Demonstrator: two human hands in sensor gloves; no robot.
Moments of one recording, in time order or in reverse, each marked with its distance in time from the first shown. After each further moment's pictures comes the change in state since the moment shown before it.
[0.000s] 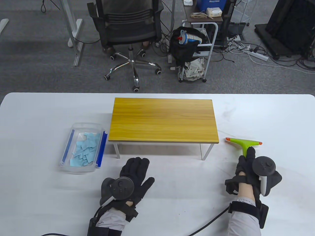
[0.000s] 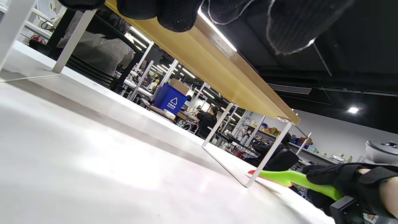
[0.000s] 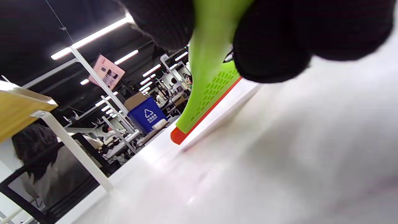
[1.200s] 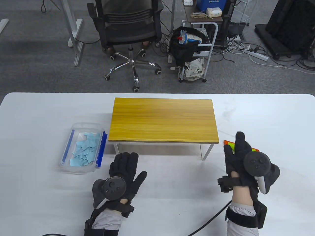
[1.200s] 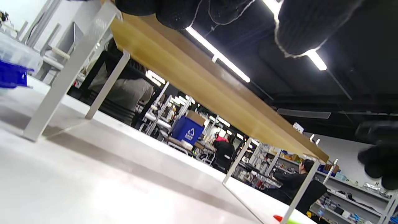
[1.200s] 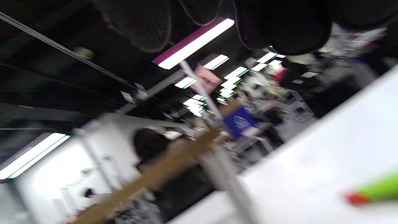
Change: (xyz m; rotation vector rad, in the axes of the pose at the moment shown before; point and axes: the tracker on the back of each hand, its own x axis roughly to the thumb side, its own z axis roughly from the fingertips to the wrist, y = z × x) left_hand -0.008 0.026 0.011 0.187 0.074 -0.062; right_hand 0.129 -0.057 0.078 -0.011 -0.593 -0.124
